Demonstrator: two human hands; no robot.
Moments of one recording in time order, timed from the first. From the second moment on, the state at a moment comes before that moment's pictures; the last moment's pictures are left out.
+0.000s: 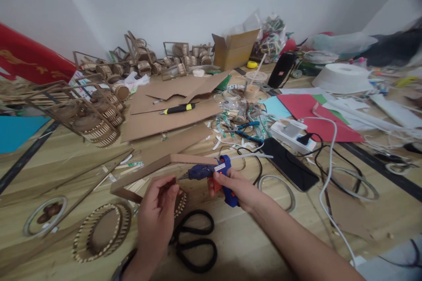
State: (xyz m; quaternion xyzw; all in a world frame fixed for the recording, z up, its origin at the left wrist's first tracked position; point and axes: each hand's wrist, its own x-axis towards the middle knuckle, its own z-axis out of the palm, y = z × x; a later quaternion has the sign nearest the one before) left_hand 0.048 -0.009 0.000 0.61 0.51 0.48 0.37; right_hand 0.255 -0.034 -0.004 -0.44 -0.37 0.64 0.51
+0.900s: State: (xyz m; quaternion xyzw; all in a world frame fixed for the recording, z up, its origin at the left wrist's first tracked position) left_hand 0.051 -0.010 0.003 0.62 0.48 0.50 0.37; right_hand 0.253 -0.034 -0.008 -0.45 -0.36 0.64 0.50
